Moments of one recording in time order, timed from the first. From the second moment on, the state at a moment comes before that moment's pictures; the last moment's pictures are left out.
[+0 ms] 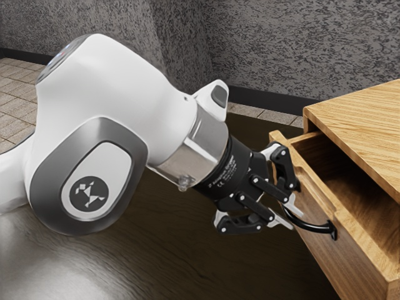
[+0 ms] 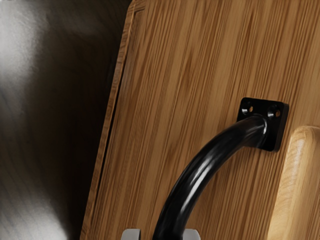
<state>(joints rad) 0.08 -0.38 -0.48 -2.00 -0.44 2.22 -1.39</state>
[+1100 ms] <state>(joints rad) 0.11 -0.56 -0.49 -2.12 -0.50 2.16 -1.40</state>
